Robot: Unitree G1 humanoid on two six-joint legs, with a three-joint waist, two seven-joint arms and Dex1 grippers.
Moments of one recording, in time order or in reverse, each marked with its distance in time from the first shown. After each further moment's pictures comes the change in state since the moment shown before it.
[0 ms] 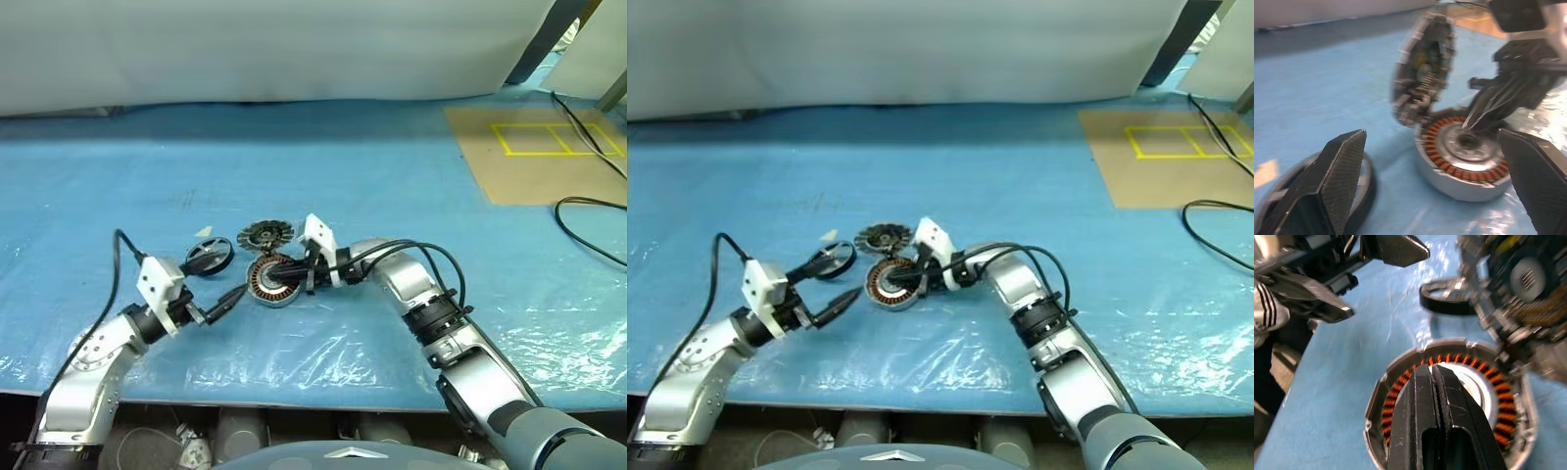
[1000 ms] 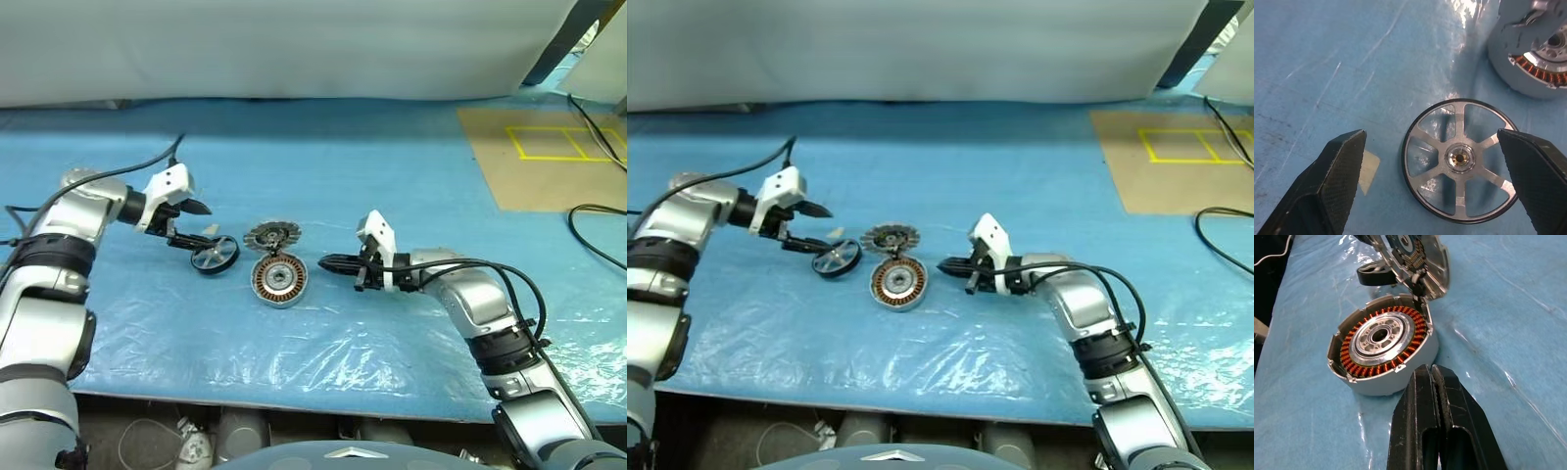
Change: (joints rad) left arm -1.072 0.254 -0.453 1.083 0.472 -0.033 -0.678; right arm 0.237 -0.235 -0.120 -0.337 0.092 0.172 -0.191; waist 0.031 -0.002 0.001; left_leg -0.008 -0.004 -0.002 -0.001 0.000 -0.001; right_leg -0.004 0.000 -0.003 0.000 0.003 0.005
